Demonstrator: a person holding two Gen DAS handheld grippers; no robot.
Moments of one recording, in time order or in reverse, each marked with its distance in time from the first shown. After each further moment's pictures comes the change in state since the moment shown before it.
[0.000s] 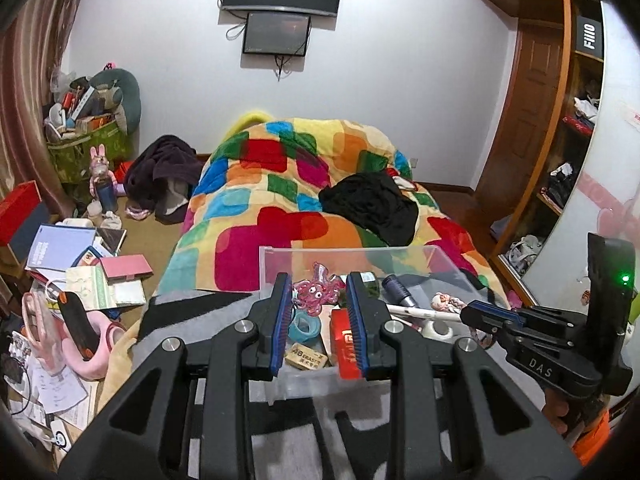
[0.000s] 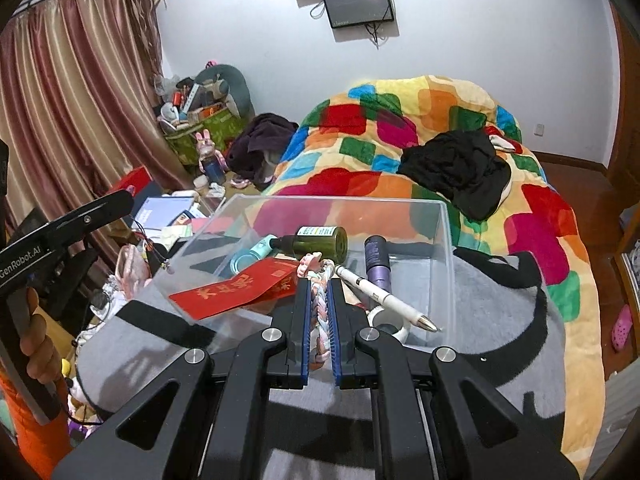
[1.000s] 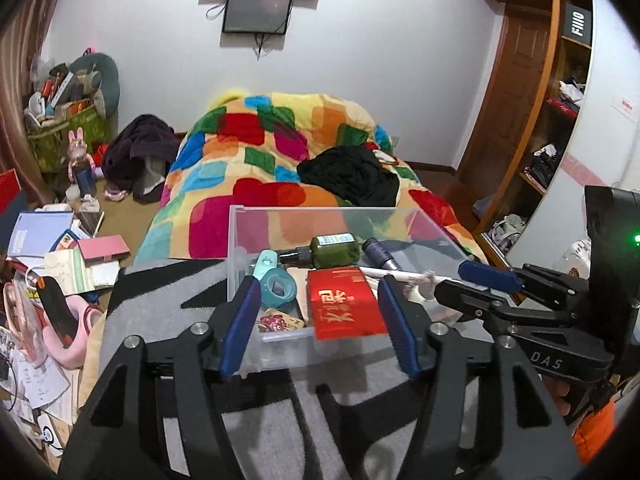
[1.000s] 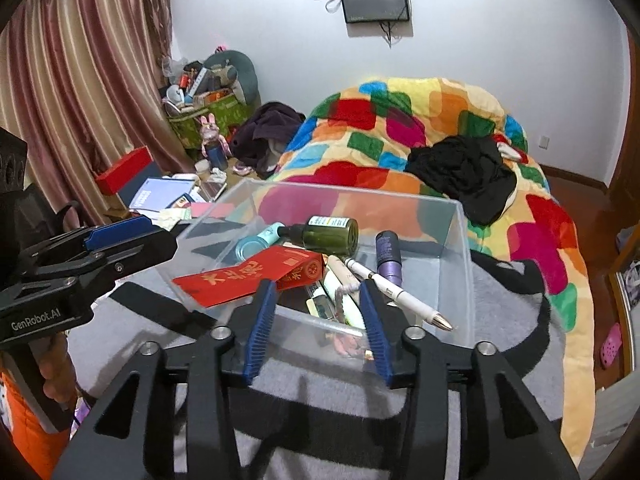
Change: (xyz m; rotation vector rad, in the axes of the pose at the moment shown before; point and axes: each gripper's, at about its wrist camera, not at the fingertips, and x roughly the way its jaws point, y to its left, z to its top) left arm 0.003 -0.014 -0.029 0.026 0.055 -0.083; right arm -0.005 0.020 -0.006 -0.076 0.004 -0.020
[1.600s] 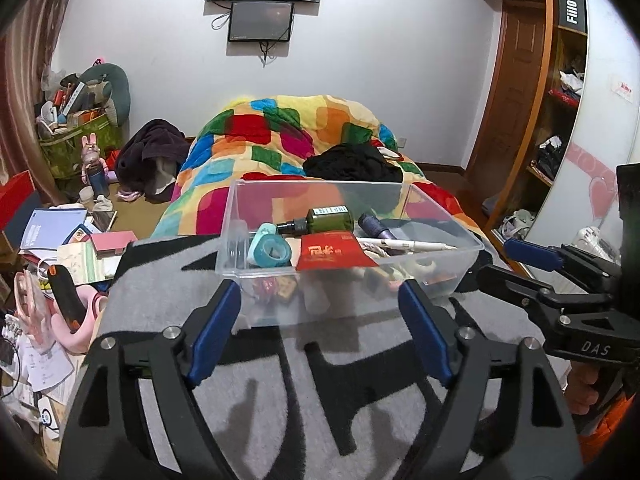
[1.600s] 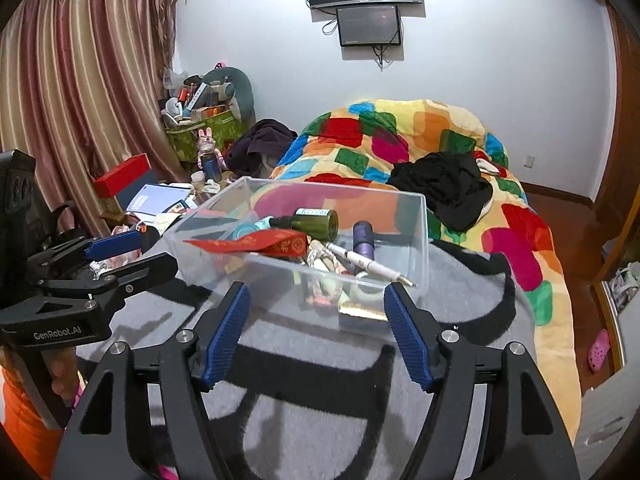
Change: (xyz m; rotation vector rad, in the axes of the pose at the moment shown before) left arm -0.010 -0.020 -0.045 0.016 -0.029 0.054; right arm -0.041 -0.004 -0.040 -0.021 -0.075 -0.043
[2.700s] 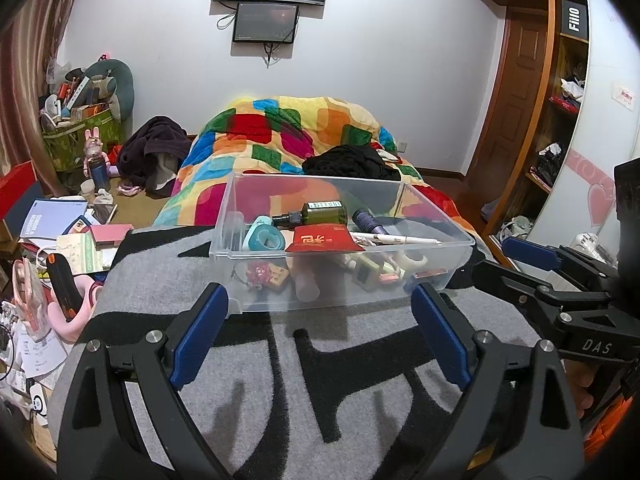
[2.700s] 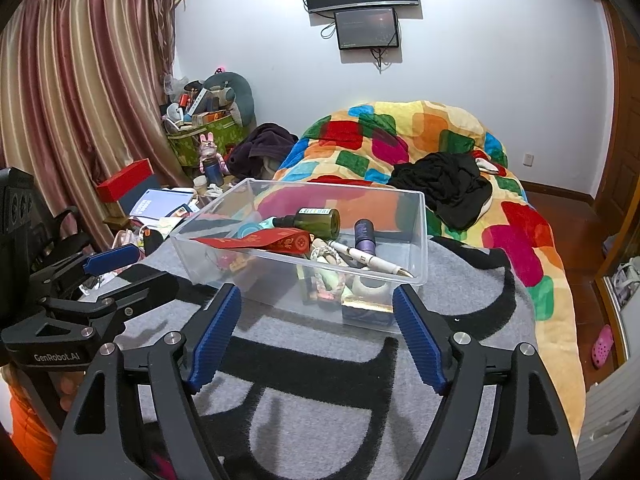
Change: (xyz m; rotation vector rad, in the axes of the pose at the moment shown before) left arm -0.006 -0.005 -0.011 -0.026 -0.010 -0.001; right arm -0.005 0.000 -0.005 0.011 -0.017 0.007
